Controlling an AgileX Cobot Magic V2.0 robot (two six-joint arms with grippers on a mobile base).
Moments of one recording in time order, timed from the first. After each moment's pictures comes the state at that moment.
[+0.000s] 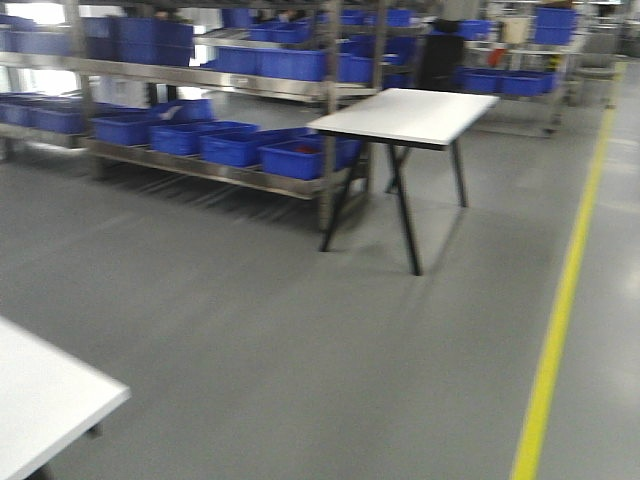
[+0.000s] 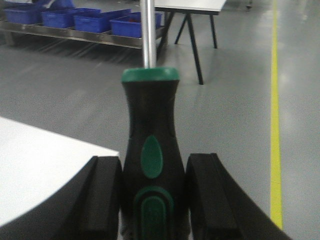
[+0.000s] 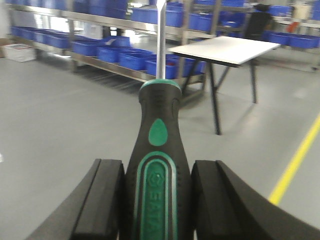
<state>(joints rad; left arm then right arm) -0.18 0.52 -0.82 0.02 0.67 -0.07 0.01 0.36 -0.71 0.25 0.56 -0.26</state>
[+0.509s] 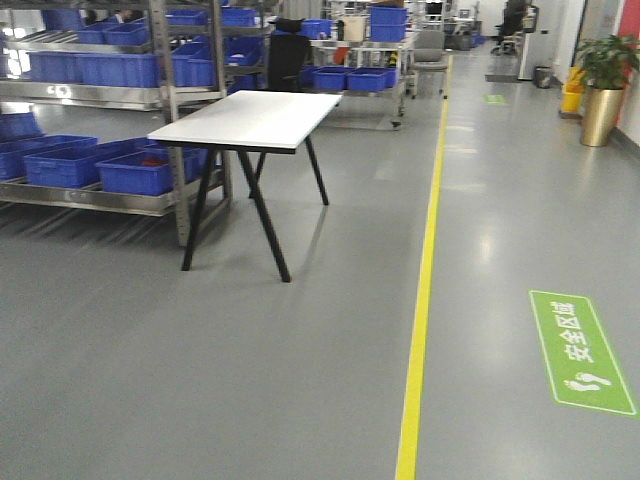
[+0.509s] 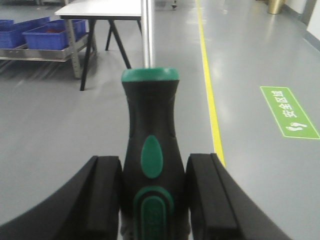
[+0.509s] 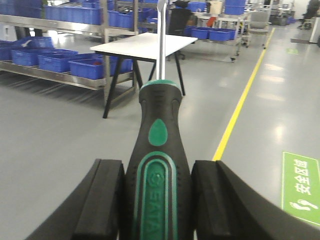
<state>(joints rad) -0.18 0.52 -0.82 0.02 0.67 -0.07 0.01 0.36 -0.71 0.25 0.56 -0.26</state>
